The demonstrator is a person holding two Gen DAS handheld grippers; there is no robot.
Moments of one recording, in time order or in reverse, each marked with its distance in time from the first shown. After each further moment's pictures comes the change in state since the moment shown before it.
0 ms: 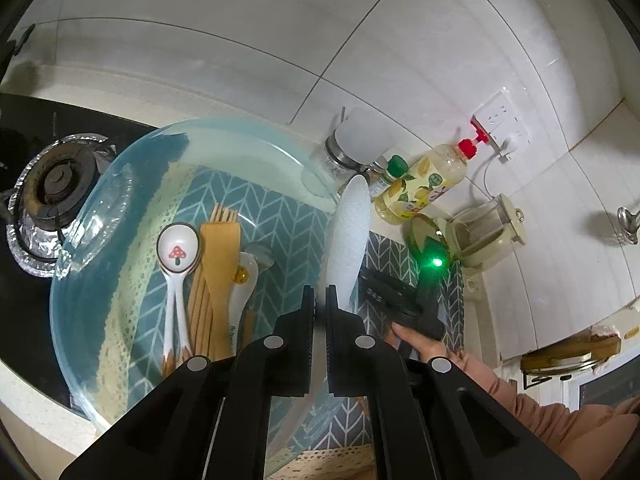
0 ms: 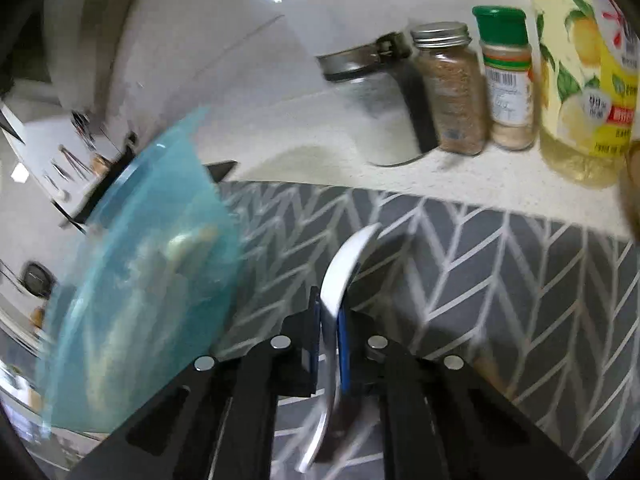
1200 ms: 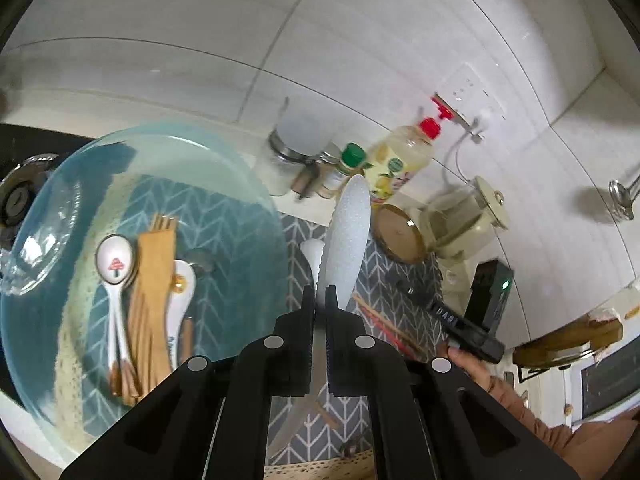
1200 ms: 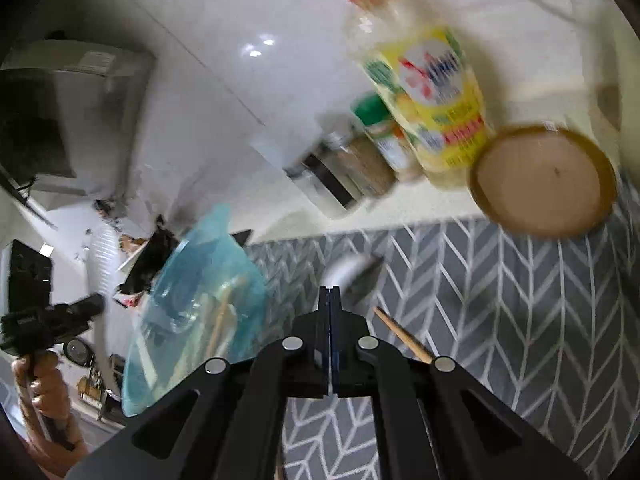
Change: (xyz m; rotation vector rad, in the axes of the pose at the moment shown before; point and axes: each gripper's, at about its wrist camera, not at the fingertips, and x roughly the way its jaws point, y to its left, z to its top) left arm 0.029 -0.060 -0.004 0.073 0.000 -0.039; right arm -0.131 -0.065 -0.021 0.204 -0.152 0.067
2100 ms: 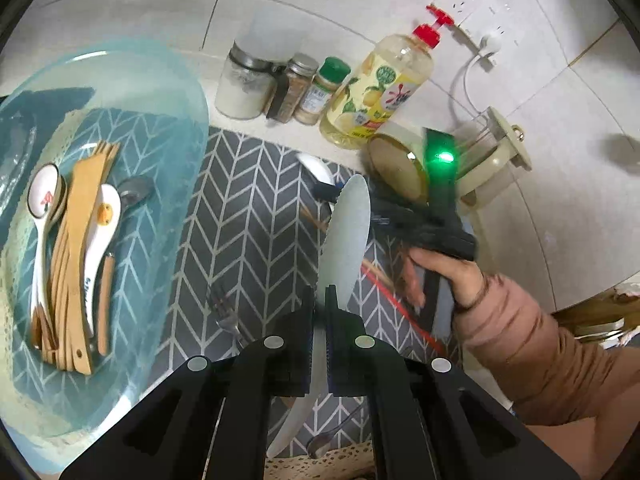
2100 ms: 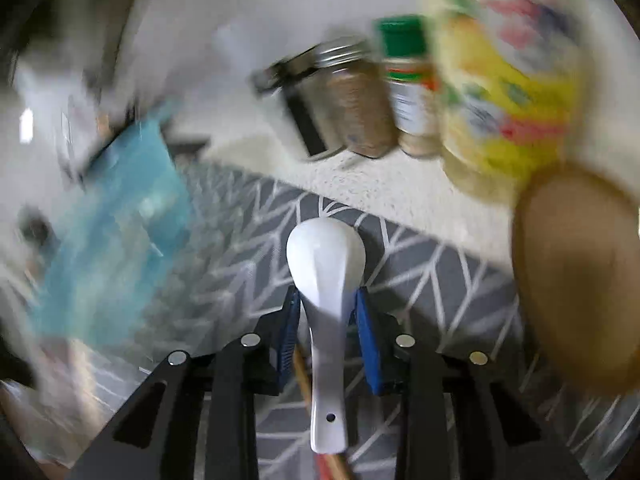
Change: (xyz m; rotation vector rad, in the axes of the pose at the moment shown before) left arm 0.084 -0.048 -0.052 0.015 0.126 0.028; right arm 0.075 -0.030 0.040 -0.238 0.263 -0.051
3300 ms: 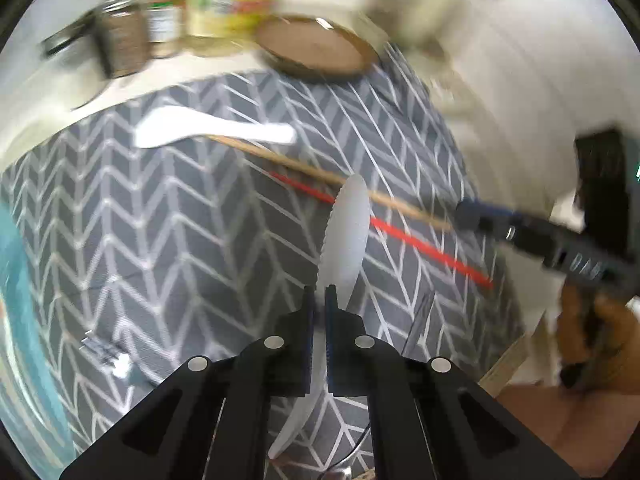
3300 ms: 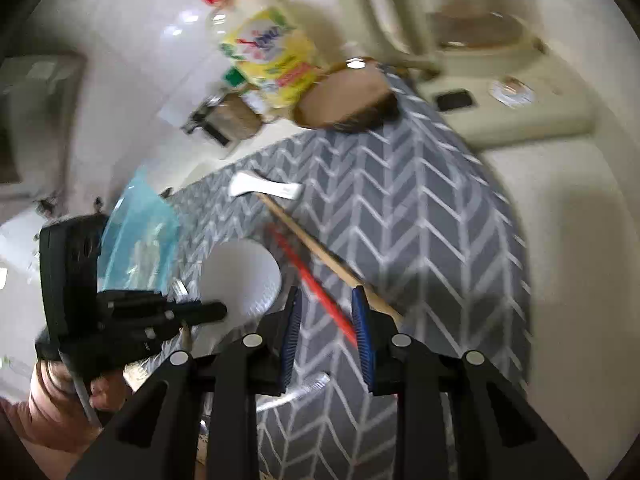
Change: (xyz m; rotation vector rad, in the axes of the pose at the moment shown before) left arm 0.114 -0.056 -0.018 0.371 0.270 0.002; right arm -0.142 -0.020 -0.157 0.347 -0.114 -0.140
